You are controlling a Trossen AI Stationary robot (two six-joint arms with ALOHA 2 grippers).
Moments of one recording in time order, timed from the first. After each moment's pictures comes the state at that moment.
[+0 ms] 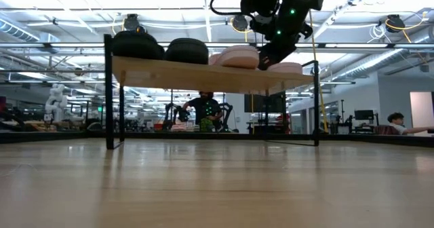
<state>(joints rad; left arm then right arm) -0.44 1.45 1.87 -1.11 -1.05 -0.27 -0.16 1.66 1.20 -0.77 1.12 0.45</state>
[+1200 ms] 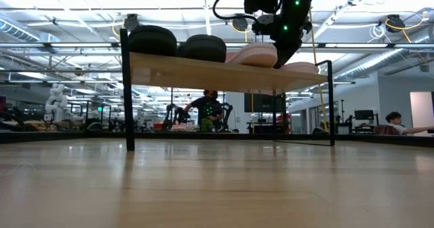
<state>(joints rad) -0.44 1.45 1.87 -1.10 -1.05 -0.26 -0.18 1.64 1.30 -0.97 0.99 0.36</state>
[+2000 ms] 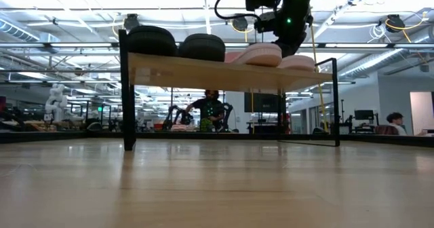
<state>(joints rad) -0.44 1.45 1.87 -1.10 -1.05 -0.26 -0.19 1.65 1.40 -1.19 0.98 0.35</state>
